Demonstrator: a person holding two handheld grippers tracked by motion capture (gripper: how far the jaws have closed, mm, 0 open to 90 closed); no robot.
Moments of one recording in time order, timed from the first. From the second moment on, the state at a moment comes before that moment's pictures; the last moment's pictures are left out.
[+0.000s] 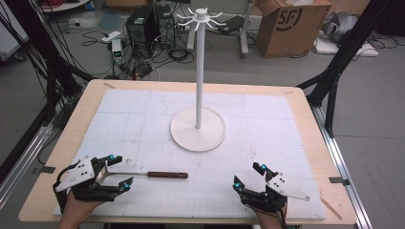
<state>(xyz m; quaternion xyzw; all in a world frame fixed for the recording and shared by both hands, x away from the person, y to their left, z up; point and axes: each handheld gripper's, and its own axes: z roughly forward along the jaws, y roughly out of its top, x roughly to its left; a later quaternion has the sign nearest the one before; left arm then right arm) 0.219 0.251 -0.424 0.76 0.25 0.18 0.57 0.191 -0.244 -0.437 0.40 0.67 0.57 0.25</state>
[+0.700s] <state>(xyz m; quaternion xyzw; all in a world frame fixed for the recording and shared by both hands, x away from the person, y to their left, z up) 0.269 0.194 -0.401 0.87 0.14 0.11 0.47 0.191 -0.244 -0.437 0.39 0.67 0.58 0.24</state>
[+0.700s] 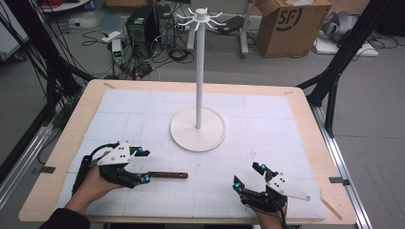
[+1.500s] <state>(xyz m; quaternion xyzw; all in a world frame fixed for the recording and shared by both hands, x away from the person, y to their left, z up) 0.289 0.154 -0.433 0.94 0.09 0.06 0.33 0.193 -0.245 -0.436 0.39 0.67 0.58 0.24</state>
